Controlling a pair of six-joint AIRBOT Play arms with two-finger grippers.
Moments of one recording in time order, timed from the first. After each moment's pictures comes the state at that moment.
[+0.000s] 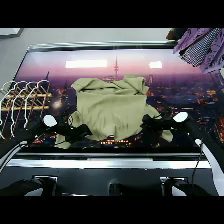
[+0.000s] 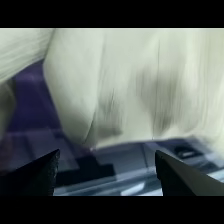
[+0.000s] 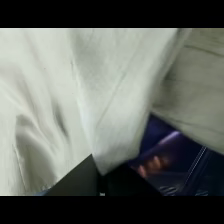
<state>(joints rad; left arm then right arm) -0.30 -1.28 0.71 0.89 -0.93 -1.76 0.04 -1.23 0.70 -0.80 0.89 1.58</state>
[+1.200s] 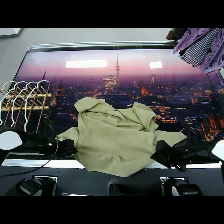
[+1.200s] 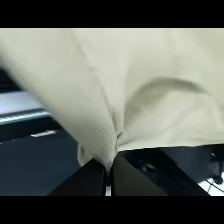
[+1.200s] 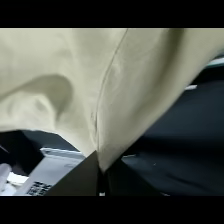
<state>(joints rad) -0.43 -0.75 0.78 1.05 -1.39 -2.02 0.04 -0.55 0.70 -0.98 1.65 2.16</state>
